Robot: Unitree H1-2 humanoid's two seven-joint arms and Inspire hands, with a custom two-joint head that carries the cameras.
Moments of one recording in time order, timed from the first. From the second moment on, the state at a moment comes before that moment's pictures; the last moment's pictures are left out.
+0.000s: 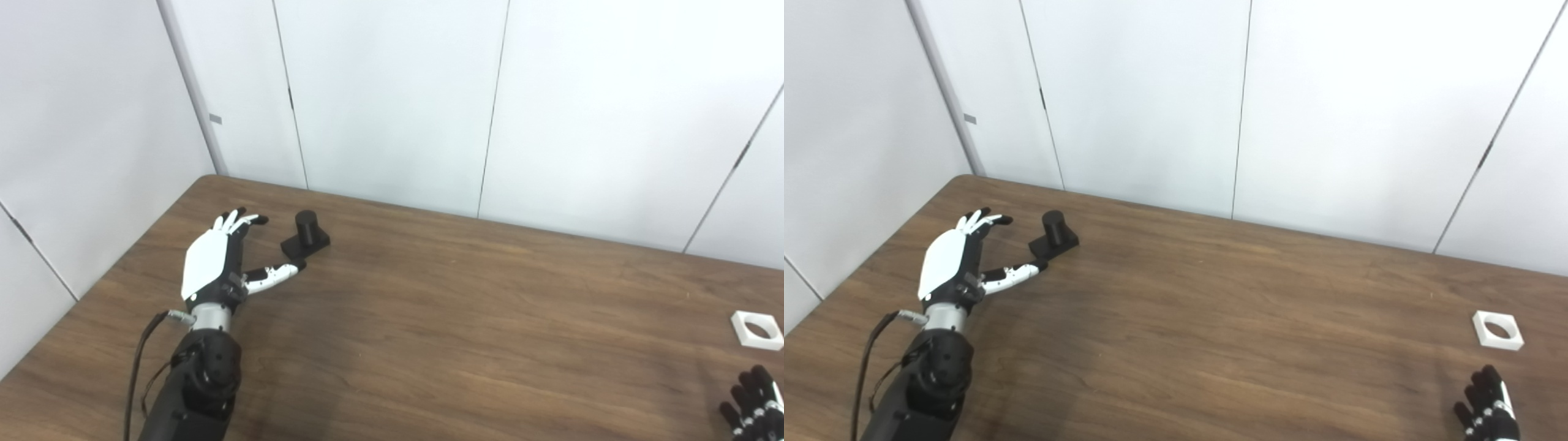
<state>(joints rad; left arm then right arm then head) -0.15 0.34 0.18 -0.01 0.63 0.26 0.16 0.16 -0.17 -0.13 -0.17 0.18 -0.04 0.12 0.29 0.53</state>
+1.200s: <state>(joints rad) -0.43 0.46 -0.06 0.39 0.63 0.42 0.08 0.17 -0.17 -0.13 -0.17 0.19 -0.04 0.12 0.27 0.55</state>
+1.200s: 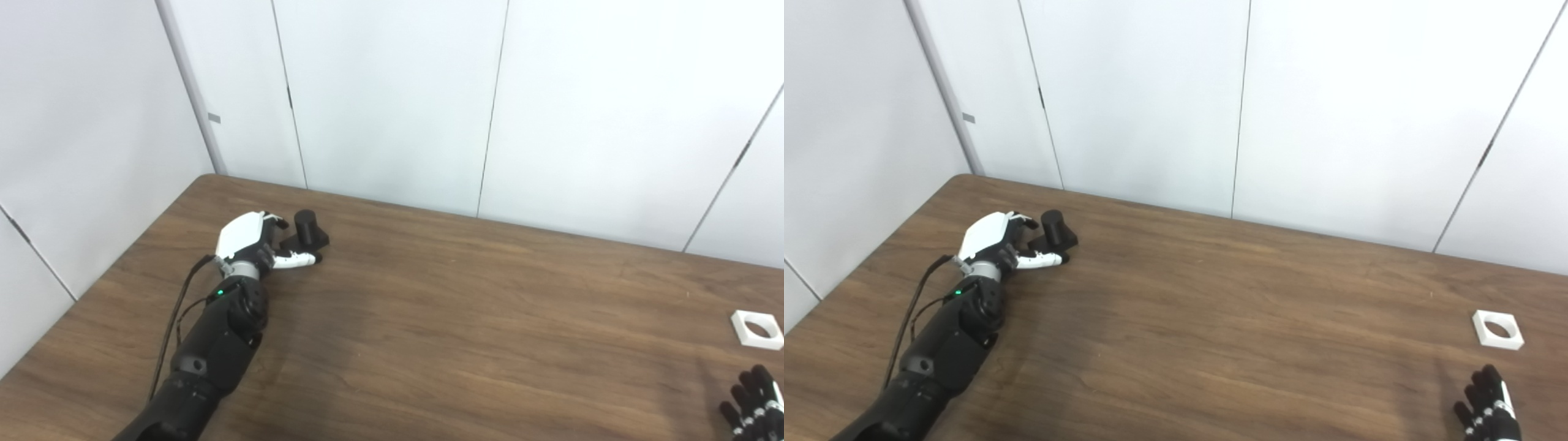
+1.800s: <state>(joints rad) -0.45 0.48 -0.06 0.44 0.59 0.40 0.10 0.17 -0.16 -0.13 -0.18 0.18 -0.04 0.12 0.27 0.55</state>
